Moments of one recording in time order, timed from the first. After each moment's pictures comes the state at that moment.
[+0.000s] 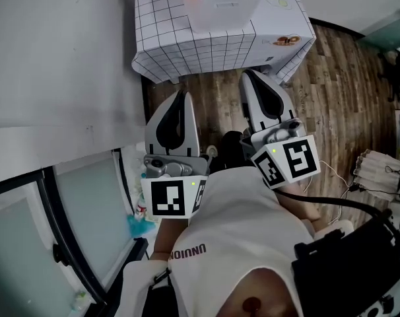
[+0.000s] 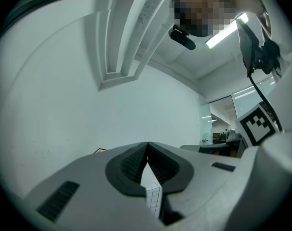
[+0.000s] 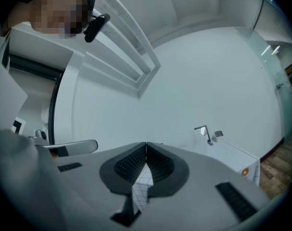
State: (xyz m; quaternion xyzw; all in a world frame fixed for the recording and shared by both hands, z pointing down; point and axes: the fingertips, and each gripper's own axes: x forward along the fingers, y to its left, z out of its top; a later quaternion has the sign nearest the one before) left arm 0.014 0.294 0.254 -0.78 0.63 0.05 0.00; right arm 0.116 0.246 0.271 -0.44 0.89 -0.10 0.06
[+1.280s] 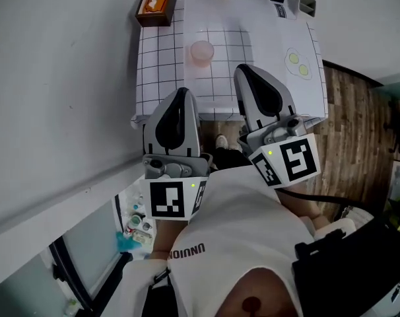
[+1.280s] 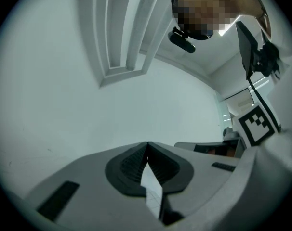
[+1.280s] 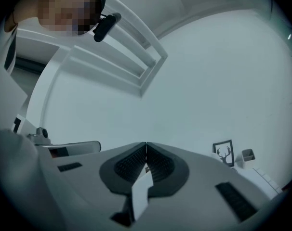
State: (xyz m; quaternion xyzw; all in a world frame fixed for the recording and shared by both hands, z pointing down) left arm -0.008 0.026 0.237 -0.73 0.68 0.06 0.03; right arm 0.072 -0.035 0.242 -0.35 0.93 -0.05 0.06
